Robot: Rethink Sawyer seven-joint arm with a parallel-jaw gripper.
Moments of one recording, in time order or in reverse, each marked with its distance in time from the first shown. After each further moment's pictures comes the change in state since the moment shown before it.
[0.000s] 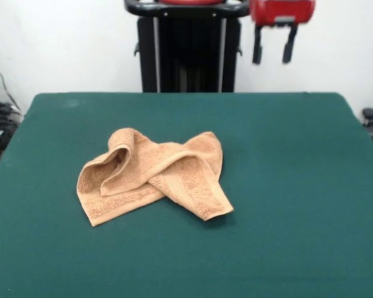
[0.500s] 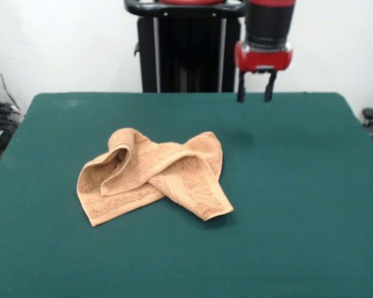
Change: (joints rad) arm -0.013 0.246 -0.015 -0.001 0.001 -0.174 0.000
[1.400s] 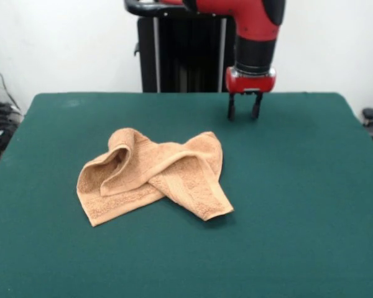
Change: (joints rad) arm -0.016 0.236 -0.003 0.055 -0.003 -0.297 0.000
